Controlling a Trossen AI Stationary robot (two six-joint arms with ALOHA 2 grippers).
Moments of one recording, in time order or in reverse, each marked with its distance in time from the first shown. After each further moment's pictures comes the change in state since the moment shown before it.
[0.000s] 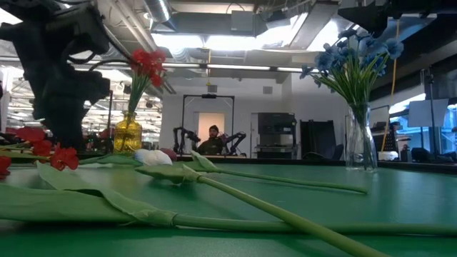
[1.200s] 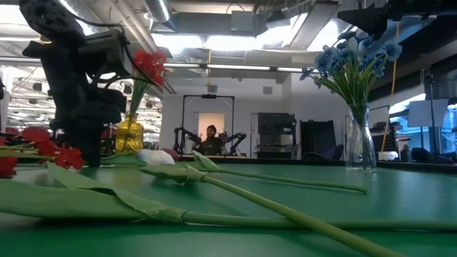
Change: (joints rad) left arm 0.157 0.232 0.003 0.160 0.011 0.097; right arm 0.000 0.002 0.000 -0.025 -0.006 0.008
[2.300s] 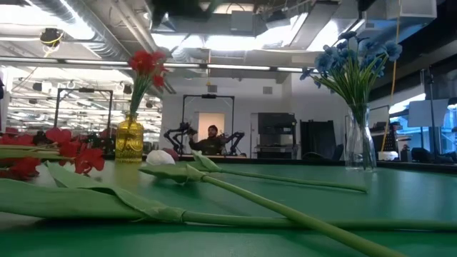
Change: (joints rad) left arm -0.094 -0.055 0.592 0.398 -0.169 0.584; right arm 0.000 0.128 0.088 0.209 -0.254 -0.005
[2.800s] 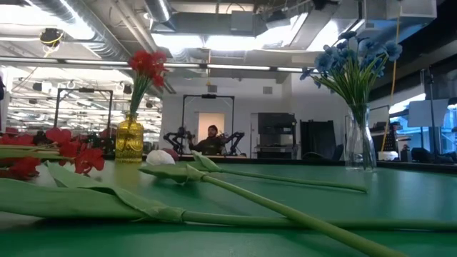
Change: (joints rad) left arm 0.073 0.062 0.001 0.551 0.428 0.076; right arm 0.000 0.433 0.248 0.000 0.015 -0.073
